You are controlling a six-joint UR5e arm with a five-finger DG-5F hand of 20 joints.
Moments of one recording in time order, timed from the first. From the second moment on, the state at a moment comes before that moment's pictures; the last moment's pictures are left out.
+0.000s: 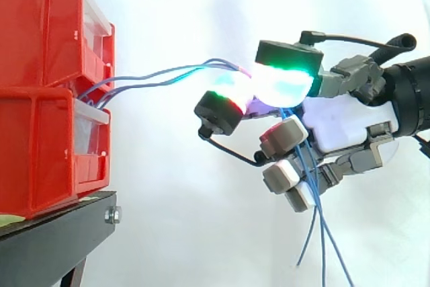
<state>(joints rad) 0.05 -2.33 -0.91 -3.29 -1.49 0.05</state>
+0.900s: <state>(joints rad) 0.06 -2.33 -0.91 -3.29 -1.49 0.06</state>
